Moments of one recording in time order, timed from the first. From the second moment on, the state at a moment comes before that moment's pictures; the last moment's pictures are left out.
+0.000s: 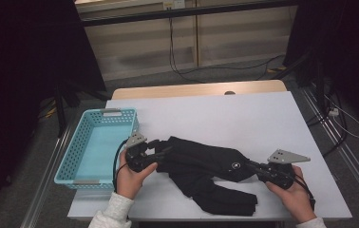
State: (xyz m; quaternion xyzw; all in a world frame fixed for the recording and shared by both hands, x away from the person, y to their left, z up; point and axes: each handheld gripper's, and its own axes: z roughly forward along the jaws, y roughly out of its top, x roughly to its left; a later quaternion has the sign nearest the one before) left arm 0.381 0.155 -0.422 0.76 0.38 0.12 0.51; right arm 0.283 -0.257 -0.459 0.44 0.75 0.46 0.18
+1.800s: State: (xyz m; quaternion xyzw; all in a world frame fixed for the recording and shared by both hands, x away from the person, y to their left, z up) left arm 0.407 0.142 -0.422 0.78 0.39 0.06 0.48; right arm 0.283 -0.264 -0.460 0.47 0.74 0.44 0.20
